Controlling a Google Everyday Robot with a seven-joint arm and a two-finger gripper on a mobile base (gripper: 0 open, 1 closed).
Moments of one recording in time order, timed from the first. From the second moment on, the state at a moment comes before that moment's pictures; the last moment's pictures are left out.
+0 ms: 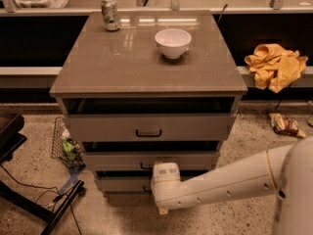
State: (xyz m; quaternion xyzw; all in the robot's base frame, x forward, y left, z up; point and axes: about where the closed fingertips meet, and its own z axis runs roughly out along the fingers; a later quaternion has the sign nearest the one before) arm 0.503 -0.020 0.410 -0.72 0.66 -0.13 0.17
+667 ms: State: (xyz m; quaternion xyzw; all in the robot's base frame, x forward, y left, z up) arm 0.522 -0.002 0.389 -0.74 0.65 -0.12 0.14
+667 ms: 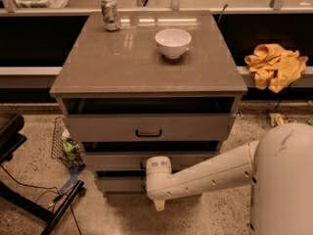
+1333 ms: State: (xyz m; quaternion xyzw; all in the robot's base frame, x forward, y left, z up) arm 0.527 0.016 0.372 -0.74 0.65 -0.09 0.15
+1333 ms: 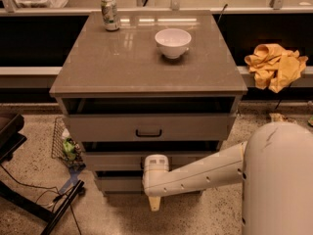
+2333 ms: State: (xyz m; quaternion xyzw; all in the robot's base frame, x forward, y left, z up) arm 0.522 0.032 0.344 -0.75 0.65 -0.07 0.12
